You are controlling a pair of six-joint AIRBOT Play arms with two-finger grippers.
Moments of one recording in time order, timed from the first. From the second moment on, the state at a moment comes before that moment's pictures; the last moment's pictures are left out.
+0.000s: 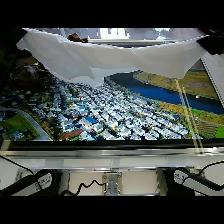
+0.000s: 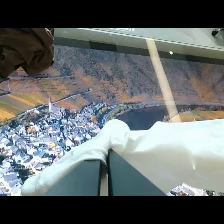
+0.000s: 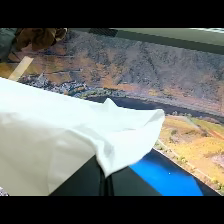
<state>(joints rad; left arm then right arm) 0.14 -1.20 1.90 1.08 -1.20 -1.47 -0.32 -1.22 1.84 -0.86 1.32 1.08</state>
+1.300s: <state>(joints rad) 0.14 -1.01 2.01 0.78 -1.35 -1.29 -0.31 -0.95 1.93 -0.87 1.39 1.01</state>
